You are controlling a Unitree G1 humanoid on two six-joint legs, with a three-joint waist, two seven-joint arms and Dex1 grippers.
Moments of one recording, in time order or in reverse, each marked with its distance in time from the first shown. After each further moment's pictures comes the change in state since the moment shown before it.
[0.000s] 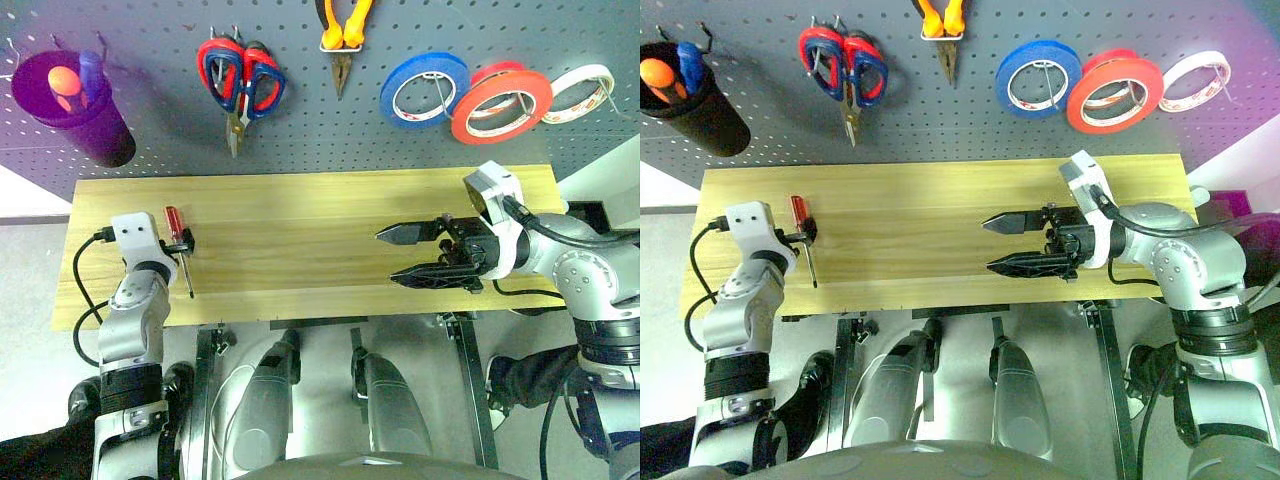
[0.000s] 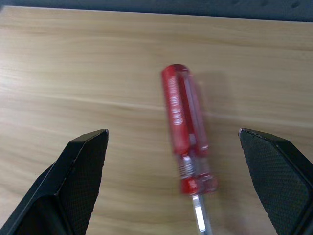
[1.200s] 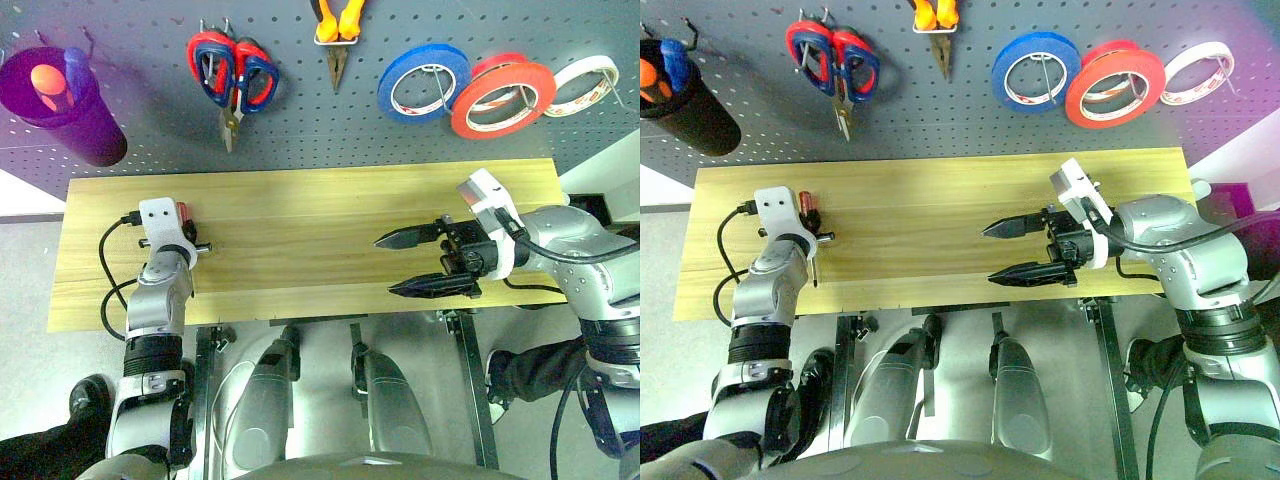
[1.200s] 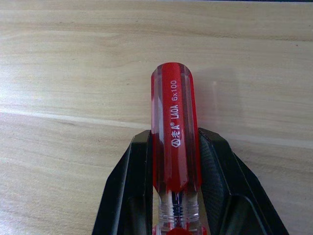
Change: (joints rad) left arm -0.128 -0.001 -0.055 0.160 0.045 -0.034 0.055; right arm -0.014 -0.027 0.029 -0.016 -0.056 -0.068 0.017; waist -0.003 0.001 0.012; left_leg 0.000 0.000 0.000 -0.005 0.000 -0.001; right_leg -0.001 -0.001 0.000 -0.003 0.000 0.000
